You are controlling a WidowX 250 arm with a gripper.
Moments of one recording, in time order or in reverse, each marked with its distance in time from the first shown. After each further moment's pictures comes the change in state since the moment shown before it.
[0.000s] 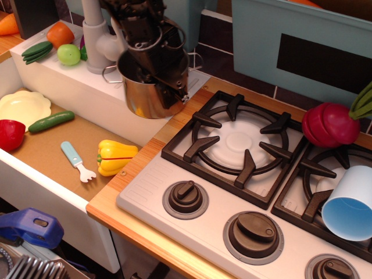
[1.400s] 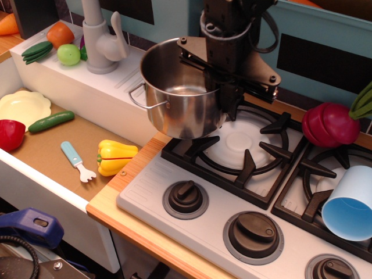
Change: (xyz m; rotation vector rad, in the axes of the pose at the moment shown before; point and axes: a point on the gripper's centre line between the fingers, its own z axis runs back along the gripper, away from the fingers) arm 0.012 -0.109 0.072 0.080 -0.038 0.251
